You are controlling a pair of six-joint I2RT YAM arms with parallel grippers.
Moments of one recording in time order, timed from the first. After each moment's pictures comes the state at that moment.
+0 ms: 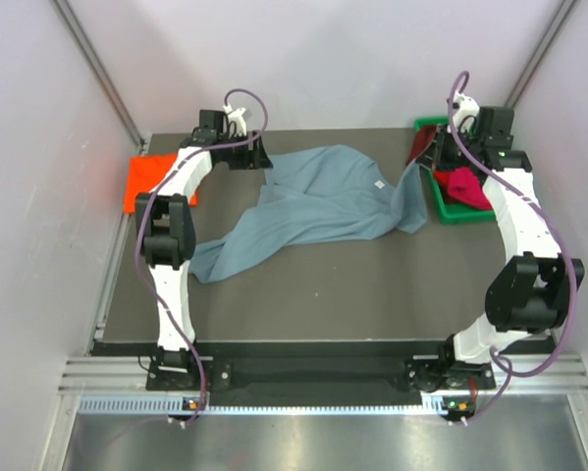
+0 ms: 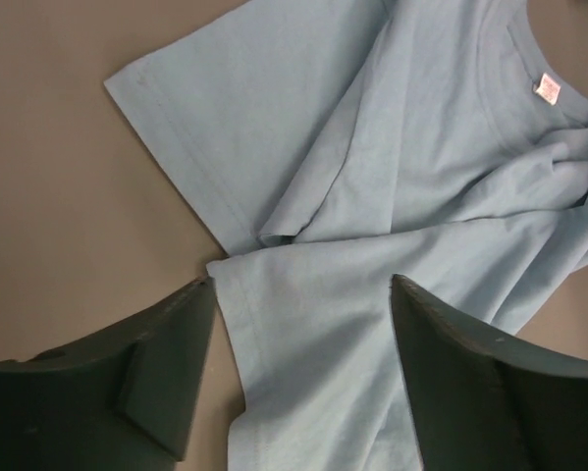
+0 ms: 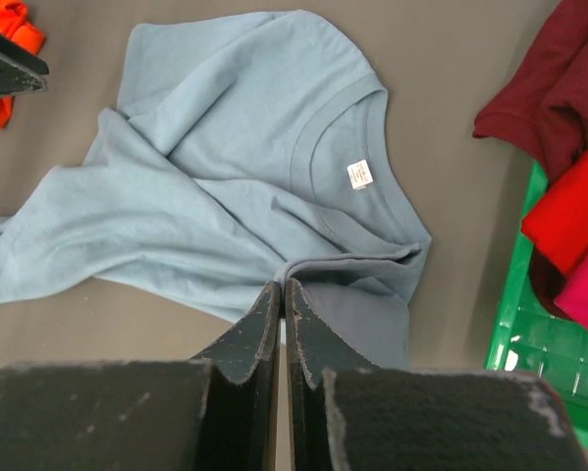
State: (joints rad) left arm -0.11 2.23 1.95 -0.47 0.57 -0.13; right arm -0.05 1.58 1.50 -0.52 -0.52 0.04
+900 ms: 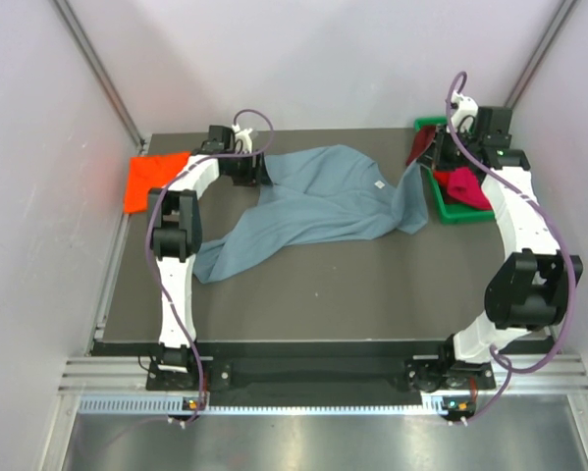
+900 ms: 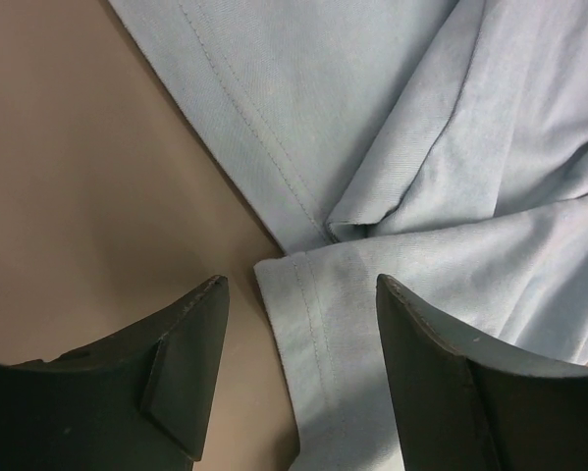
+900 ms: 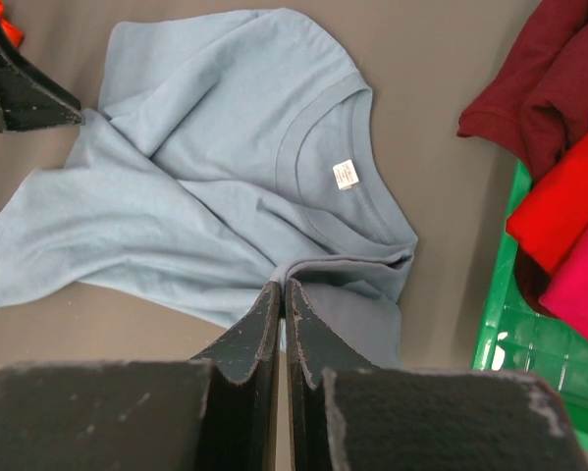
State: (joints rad) left arm -0.10 2.38 1.96 -0.48 0.57 -0.06; right arm -0.05 1.59 1.51 -0.53 -0.49 0.03
